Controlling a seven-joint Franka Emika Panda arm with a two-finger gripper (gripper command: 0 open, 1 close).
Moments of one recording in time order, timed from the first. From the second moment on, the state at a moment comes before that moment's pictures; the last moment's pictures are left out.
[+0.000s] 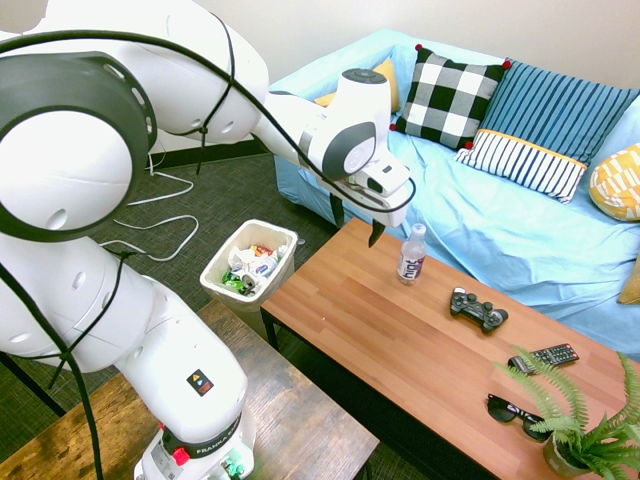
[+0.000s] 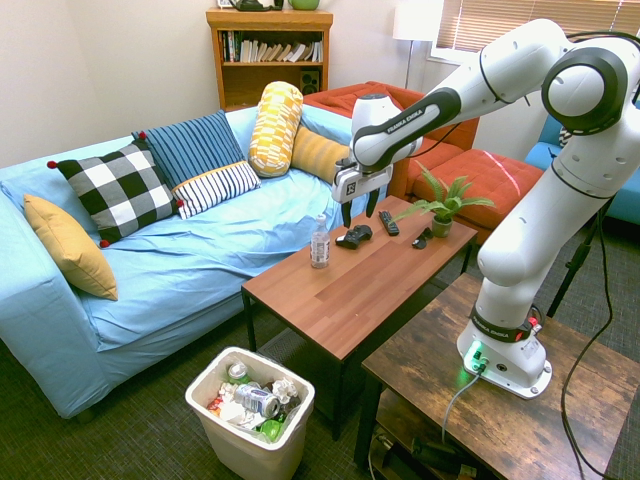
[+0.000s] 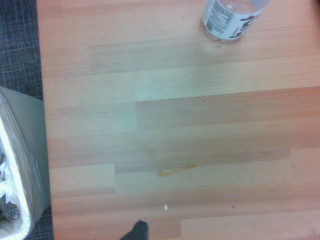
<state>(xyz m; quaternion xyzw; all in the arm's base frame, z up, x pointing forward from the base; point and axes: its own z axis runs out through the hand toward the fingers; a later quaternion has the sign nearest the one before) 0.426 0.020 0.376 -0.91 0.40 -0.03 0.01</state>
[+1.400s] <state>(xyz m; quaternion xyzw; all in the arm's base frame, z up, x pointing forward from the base) 0.599 -0.008 0.279 -0.87 0.49 -0.05 -0.03</state>
